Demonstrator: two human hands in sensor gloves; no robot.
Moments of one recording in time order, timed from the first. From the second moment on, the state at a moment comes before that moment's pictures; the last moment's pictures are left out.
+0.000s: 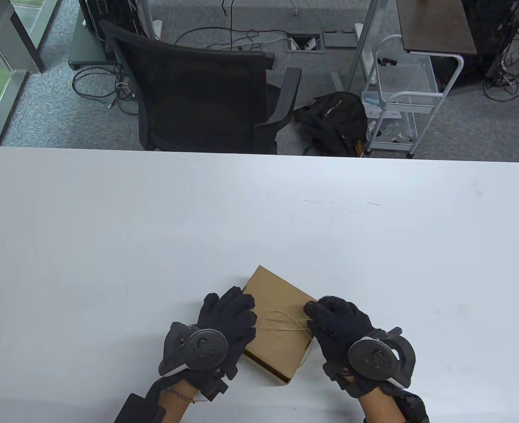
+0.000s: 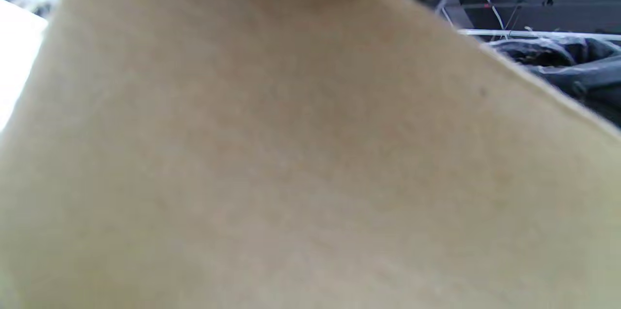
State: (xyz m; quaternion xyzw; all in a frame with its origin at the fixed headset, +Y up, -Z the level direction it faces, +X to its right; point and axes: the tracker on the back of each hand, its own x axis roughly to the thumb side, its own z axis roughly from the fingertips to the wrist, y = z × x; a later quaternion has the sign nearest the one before) left_hand -0.110 -0.728 -0.159 0.03 -0.25 0.26 0.93; right_hand 0.166 -0.700 -0.162 0.22 -0.15 0.93 0.27
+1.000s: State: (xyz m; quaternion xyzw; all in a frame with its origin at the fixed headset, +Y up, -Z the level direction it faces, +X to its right) left_hand -0.146 -0.725 -0.165 0.06 -0.12 0.27 0.95; right_hand 0.198 -0.722 -0.176 0.08 0.00 0.90 0.43
